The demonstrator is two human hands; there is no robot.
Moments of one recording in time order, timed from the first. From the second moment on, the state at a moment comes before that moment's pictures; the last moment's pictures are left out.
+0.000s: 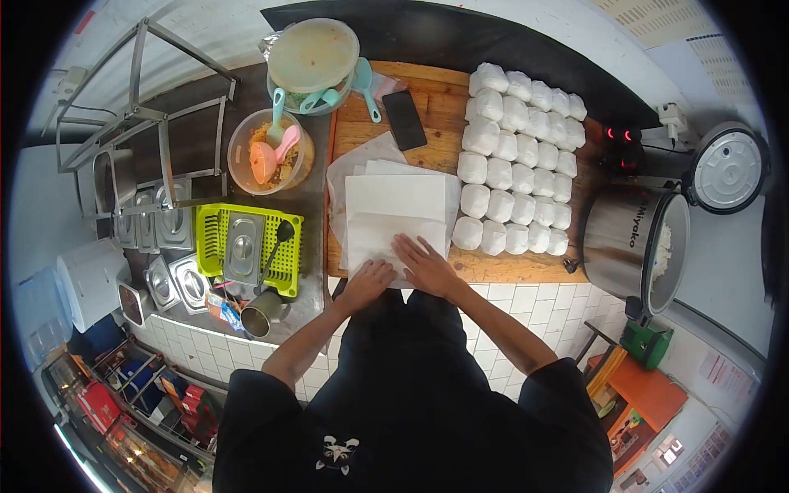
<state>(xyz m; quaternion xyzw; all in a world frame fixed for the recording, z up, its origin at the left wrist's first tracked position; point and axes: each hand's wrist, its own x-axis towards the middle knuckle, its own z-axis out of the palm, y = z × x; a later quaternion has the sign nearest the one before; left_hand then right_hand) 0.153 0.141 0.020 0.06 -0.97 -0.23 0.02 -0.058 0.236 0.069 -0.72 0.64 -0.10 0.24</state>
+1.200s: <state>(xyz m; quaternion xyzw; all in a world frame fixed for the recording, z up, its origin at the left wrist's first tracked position) 0.087 0.041 0.027 0.23 -0.95 -0.20 0.06 -0.094 0.189 0.030 -0.59 0.78 -0.10 0.16</state>
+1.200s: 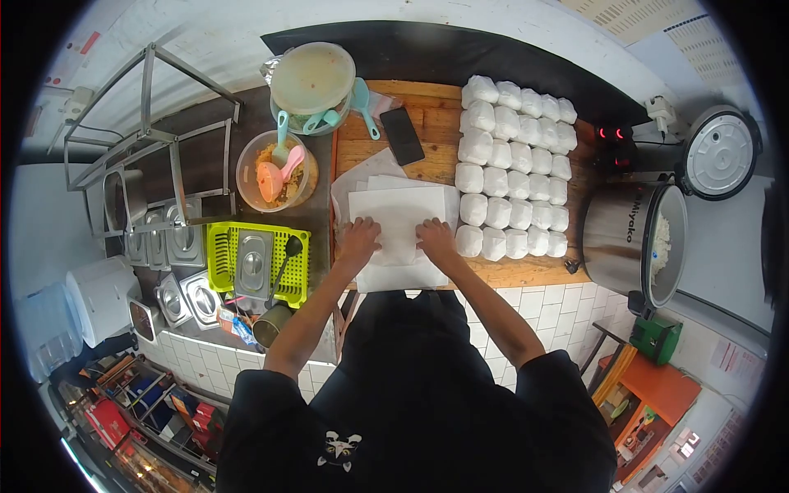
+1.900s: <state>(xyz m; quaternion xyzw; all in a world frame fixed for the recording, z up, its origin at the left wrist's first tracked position) 0.127 0.046 0.011 0.14 -0.96 -0.26 -0.03 -0.100 0.231 0.009 -0.61 0.72 -0.18 0.28</state>
